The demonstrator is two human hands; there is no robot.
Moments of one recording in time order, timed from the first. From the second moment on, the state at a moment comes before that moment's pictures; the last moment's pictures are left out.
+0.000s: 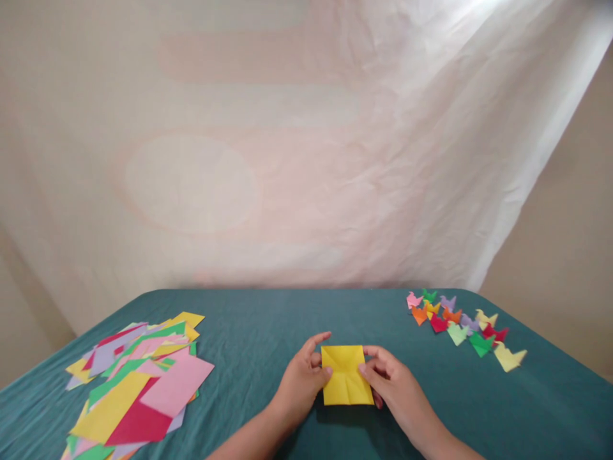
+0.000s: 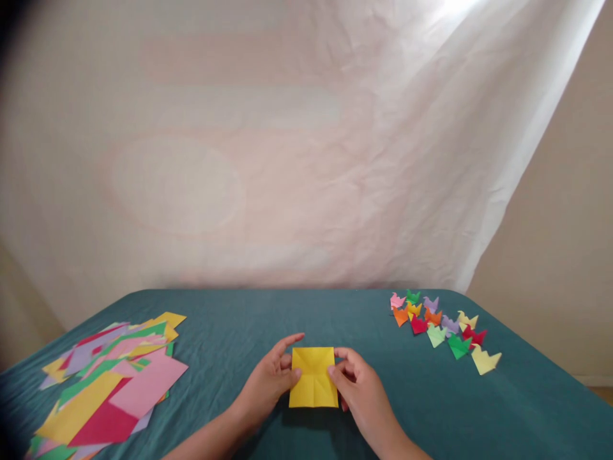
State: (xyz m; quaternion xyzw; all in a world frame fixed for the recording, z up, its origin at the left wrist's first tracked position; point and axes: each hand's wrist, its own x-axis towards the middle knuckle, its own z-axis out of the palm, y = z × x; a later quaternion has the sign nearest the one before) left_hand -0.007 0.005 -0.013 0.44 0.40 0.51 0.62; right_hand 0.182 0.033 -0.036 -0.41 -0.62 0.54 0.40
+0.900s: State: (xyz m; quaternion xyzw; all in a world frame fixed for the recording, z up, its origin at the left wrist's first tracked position) left_hand 0.001 -0.002 -0.005 0.49 0.48 0.53 0.50; right_hand 0.182 0.029 -0.021 -0.42 -0.65 0.48 0.42
